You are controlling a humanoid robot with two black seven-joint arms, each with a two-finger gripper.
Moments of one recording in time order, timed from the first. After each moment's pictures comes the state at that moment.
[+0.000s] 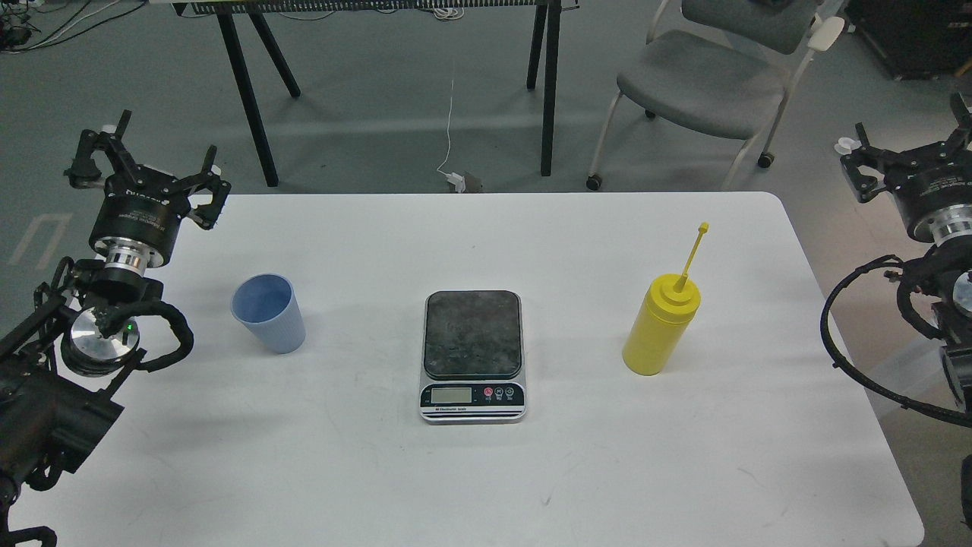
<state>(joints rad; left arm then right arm) -0.50 0.40 -1.03 -0.79 -0.14 -0.45 -0.38 0.69 -0.44 1.13 0.48 0.32 0.49 0.06</state>
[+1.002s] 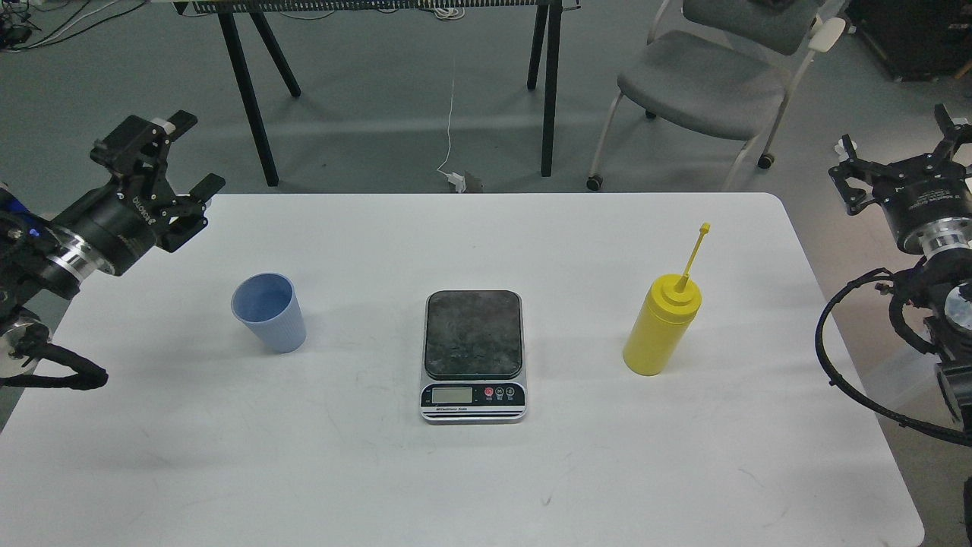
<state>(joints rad) -0.46 0.73 -0.94 -1.09 0.86 -0.36 -0.41 0.61 -0.44 1.14 0.56 0.32 0.49 0.07</state>
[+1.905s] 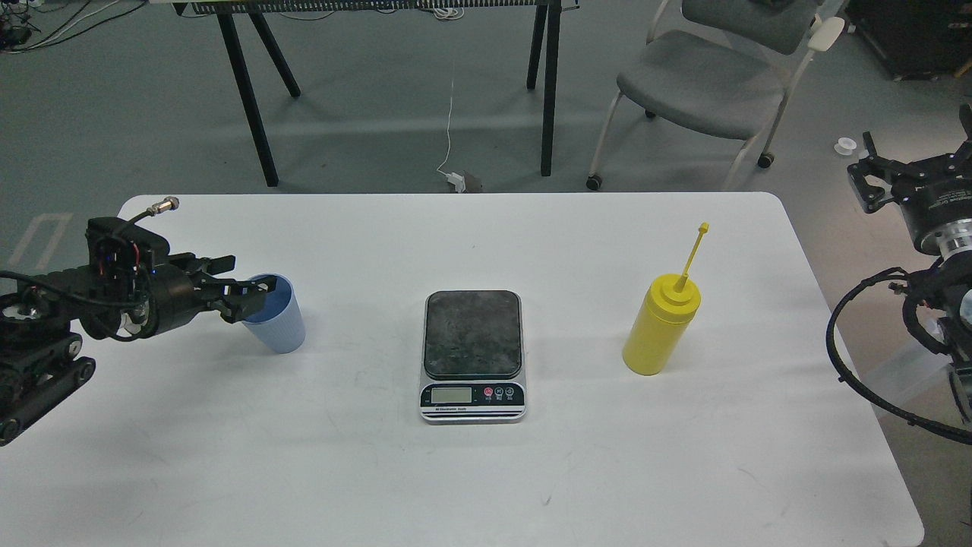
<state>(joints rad) -0.67 0.70 -0.45 -0.88 1.97 -0.04 -0.40 0.61 -0.46 1.18 0.56 0.33 0.49 0.07</state>
